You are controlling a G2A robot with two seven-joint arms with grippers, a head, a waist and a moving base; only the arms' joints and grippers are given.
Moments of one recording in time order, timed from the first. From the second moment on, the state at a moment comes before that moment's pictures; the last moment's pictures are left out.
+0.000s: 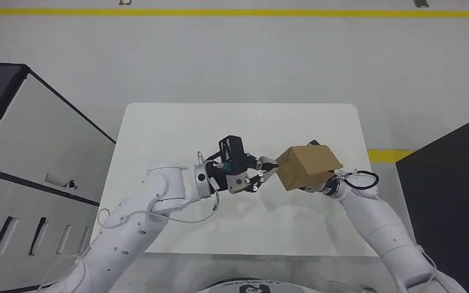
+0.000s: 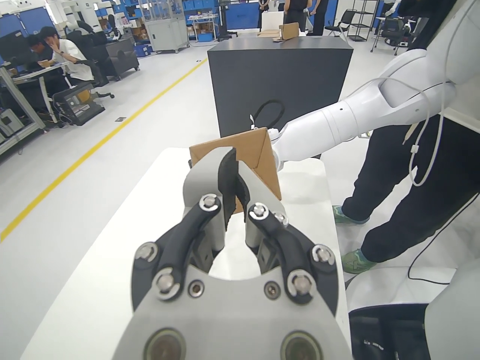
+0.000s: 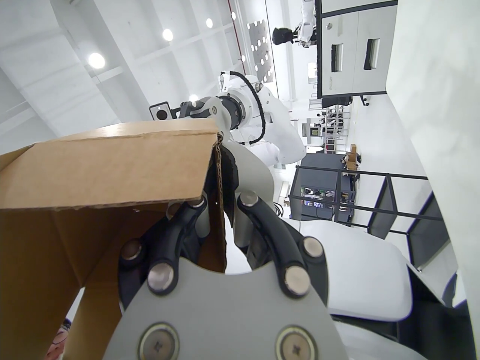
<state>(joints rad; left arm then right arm) 1.28 -1.10 -1.00 -1.95 1.05 -0.71 -0.17 -1.25 -1.10 1.13 -1.11 1.00 -0.21 1.51</state>
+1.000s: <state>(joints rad) 1.37 -1.08 -1.17 -1.95 1.10 -0.65 -0.13 -1.40 -1.05 1.22 -1.45 0.71 0.14 0.84</state>
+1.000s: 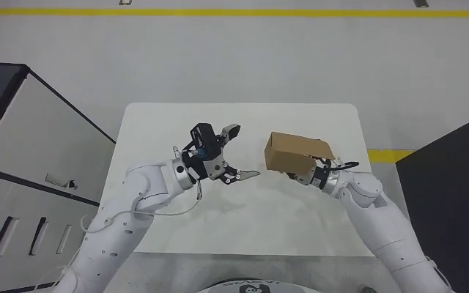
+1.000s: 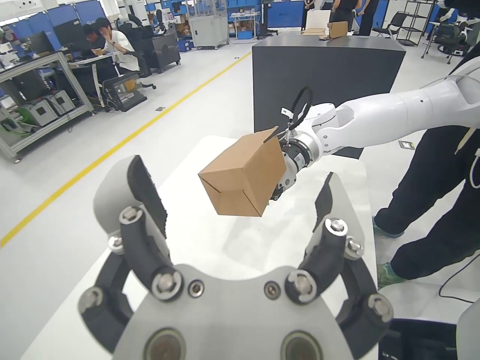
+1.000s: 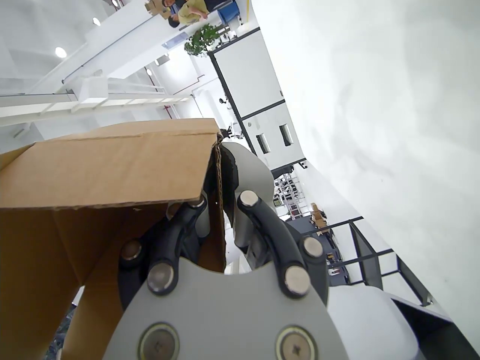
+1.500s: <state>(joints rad) 1.48 -1.05 -1.34 -1.93 1.19 -0.64 -0.12 -1.56 -1.05 1.24 -1.84 0.62 0.55 0.29</state>
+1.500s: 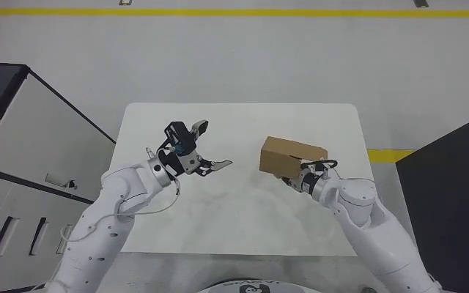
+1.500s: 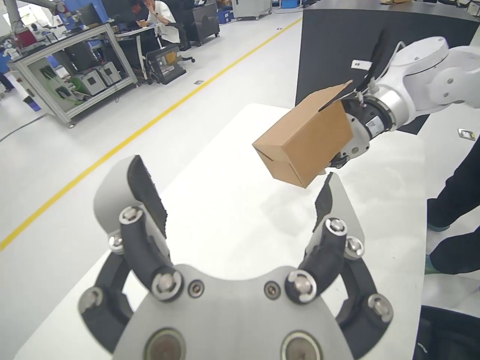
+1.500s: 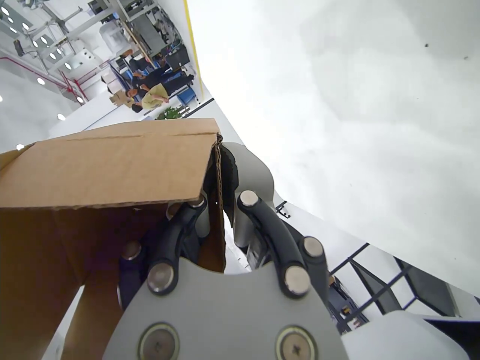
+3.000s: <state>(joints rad) 1.55 -1.04 -1.49 -1.85 1.22 -0.52 -0.10 -1.62 -1.15 1.07 -2.13 0.76 0.98 -0.64</state>
